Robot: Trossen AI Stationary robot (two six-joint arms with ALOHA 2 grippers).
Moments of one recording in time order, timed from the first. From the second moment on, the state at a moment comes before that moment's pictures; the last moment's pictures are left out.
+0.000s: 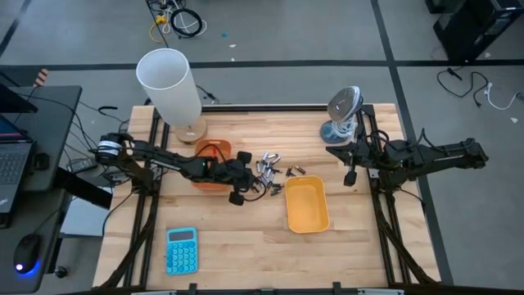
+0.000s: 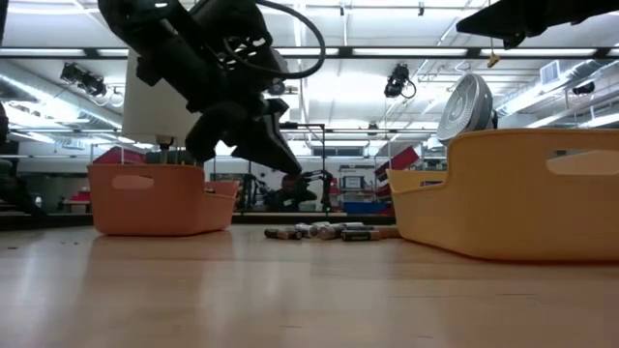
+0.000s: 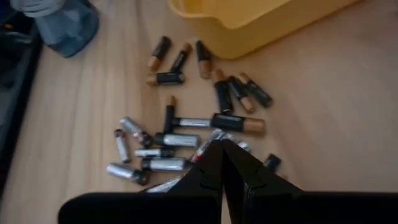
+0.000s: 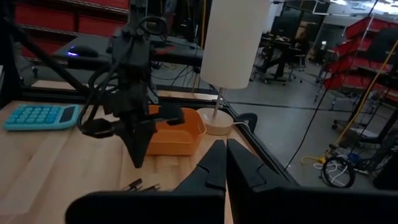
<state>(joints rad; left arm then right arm) -0.03 1.59 0.80 0.12 -0.16 0.39 0.13 0.49 0.51 -0.13 0.43 -0.13</state>
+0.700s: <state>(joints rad) 0.02 1.59 0.80 0.30 -0.30 0.44 0.09 0.49 0.51 -0.14 0.43 -0.13</state>
